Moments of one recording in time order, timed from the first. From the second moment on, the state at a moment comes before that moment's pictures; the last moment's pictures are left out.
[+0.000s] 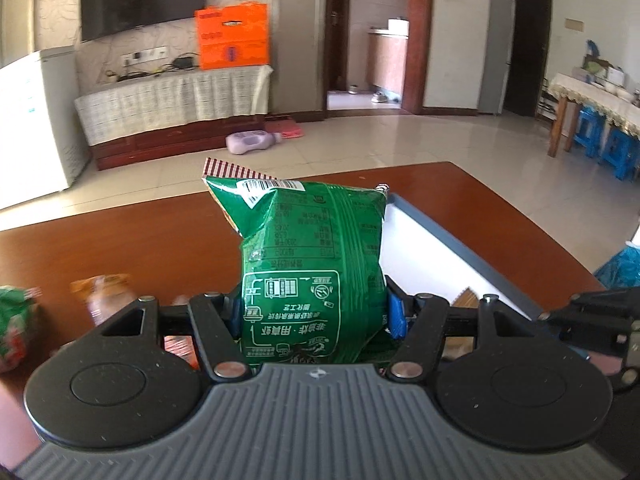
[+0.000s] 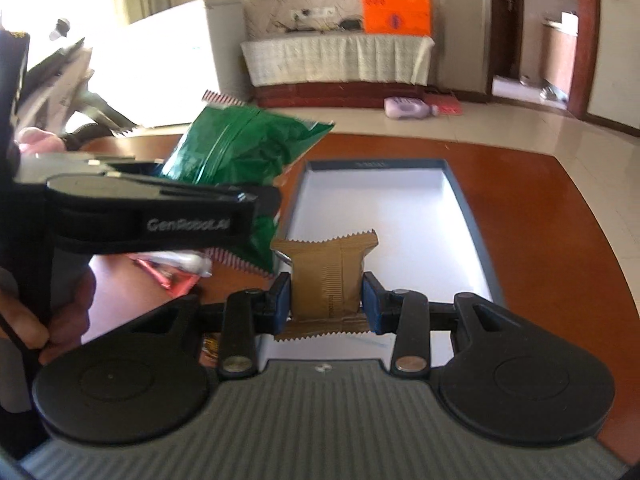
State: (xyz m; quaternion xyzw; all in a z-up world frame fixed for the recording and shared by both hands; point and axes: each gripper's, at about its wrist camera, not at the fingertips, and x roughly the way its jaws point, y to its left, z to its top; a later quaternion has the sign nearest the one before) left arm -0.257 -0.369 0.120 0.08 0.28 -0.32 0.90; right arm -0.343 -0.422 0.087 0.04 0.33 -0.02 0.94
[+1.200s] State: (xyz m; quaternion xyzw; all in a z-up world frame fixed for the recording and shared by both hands) left arm -0.213 -0.478 0.072 0.14 0.31 -0.33 0.88; right arm -0.334 -0.450 0.057 0.07 0.40 -0.05 0.91
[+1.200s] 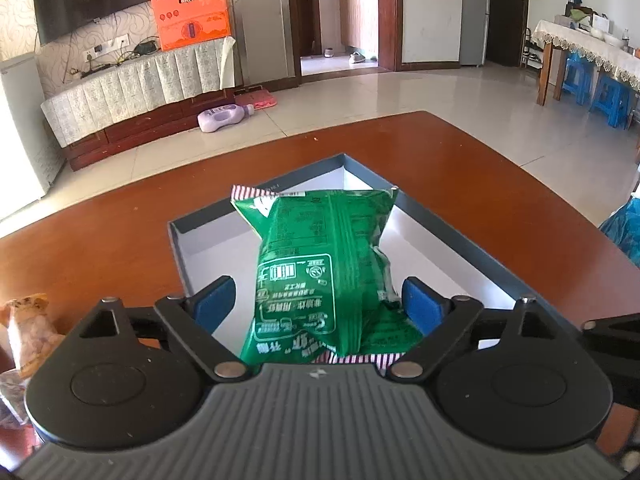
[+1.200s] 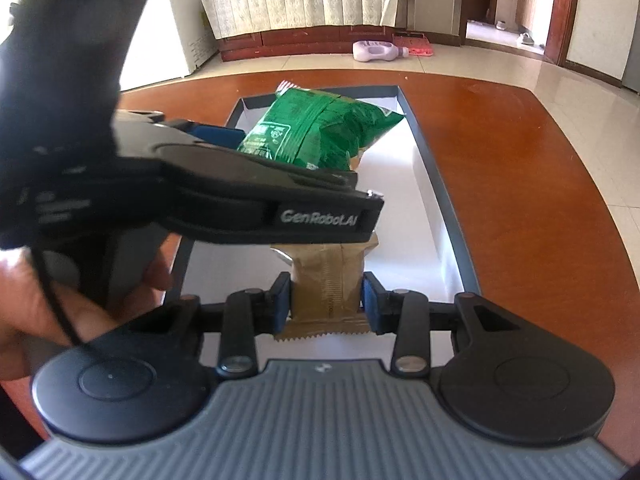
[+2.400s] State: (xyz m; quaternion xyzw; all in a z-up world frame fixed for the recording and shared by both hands) left arm -0.282 -0.201 0.102 0.09 0.31 -0.24 0.92; right arm -0.365 -0.320 0.075 -0.11 0.36 0.12 0.92
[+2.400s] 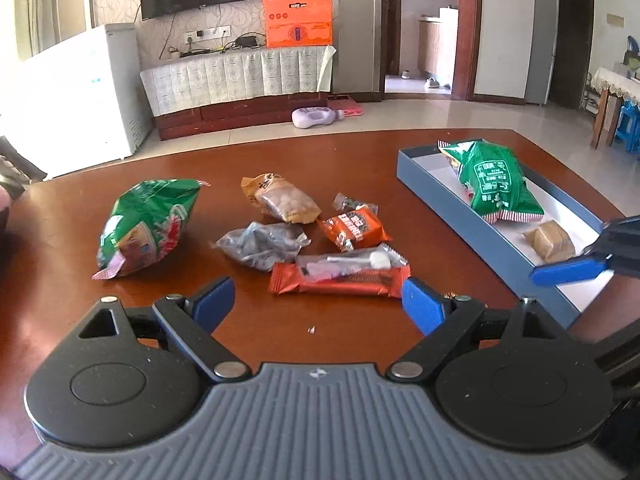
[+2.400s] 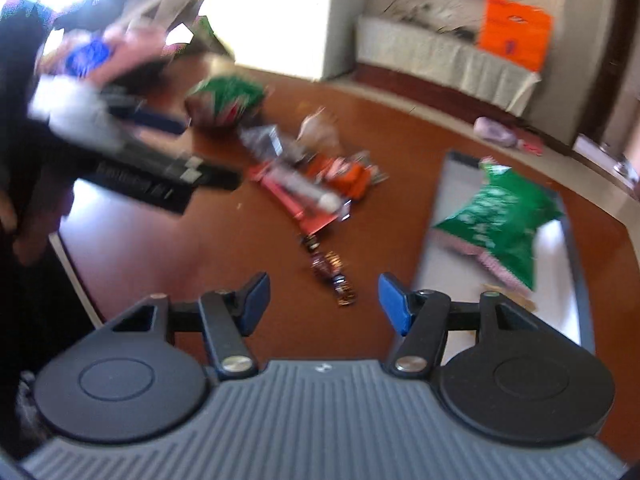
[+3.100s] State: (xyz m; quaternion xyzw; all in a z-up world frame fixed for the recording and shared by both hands) left arm -0.247 -0.234 0.055 0.03 0.37 -0.27 0.89; right arm -0.310 -0.326 0.043 -0.12 0.41 0.11 0.90
